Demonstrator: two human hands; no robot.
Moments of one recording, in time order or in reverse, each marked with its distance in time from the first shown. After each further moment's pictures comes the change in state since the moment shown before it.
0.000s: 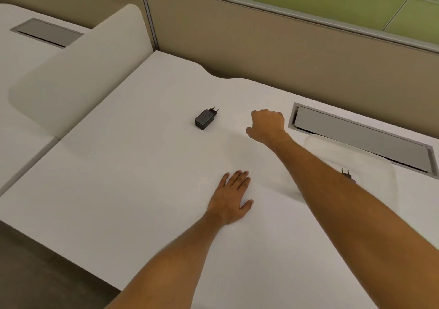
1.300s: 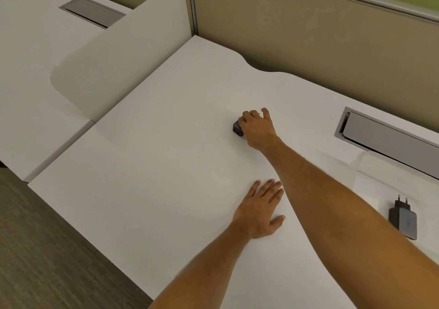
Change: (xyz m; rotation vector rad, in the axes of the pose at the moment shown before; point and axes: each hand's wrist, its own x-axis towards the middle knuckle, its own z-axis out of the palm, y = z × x) left_hand 0.002 -0.001 0.012 -0.035 0.016 -0.016; right_hand 0.061 -0.097 0.064 -0.201 0.047 -0.465
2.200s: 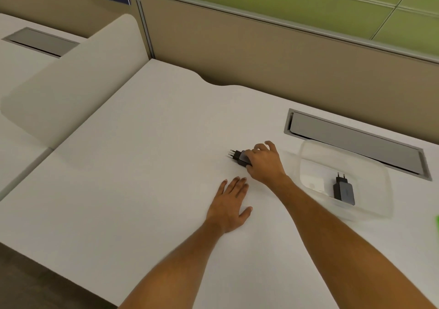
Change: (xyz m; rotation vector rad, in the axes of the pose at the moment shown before) left_hand 0.000 0.001 -0.007 0.076 -0.039 0.004; right_hand -0.148 0.042 0.032 0.144 0.075 0.256
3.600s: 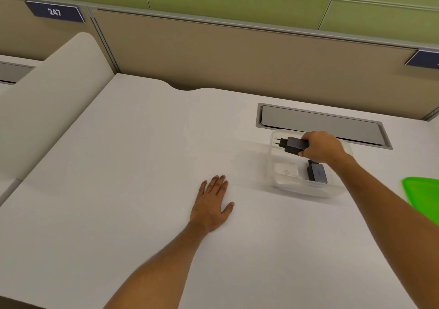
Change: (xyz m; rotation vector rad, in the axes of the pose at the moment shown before) left_hand -0.001 -0.002 0.003 -0.027 0.054 0.012; right_hand -0.090 0.169 -0.058 0.205 -0.230 0.581
